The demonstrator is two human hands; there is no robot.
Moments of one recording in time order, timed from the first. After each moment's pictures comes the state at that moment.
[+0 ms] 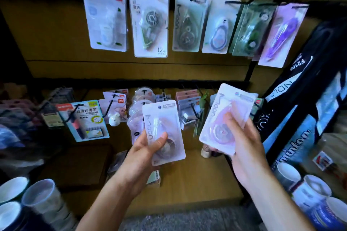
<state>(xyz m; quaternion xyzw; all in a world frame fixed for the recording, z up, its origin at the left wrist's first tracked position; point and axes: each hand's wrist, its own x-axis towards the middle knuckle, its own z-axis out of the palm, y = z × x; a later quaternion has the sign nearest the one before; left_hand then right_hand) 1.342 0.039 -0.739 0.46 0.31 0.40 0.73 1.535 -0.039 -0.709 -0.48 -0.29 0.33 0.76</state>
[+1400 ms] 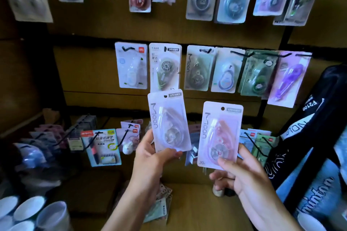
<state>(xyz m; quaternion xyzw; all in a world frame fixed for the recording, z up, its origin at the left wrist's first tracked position) 1.361 0.033 -0.666 0.49 0.29 0.57 0.60 1.538 -0.053 -0.668 -0.46 -0.41 0.44 0.65</state>
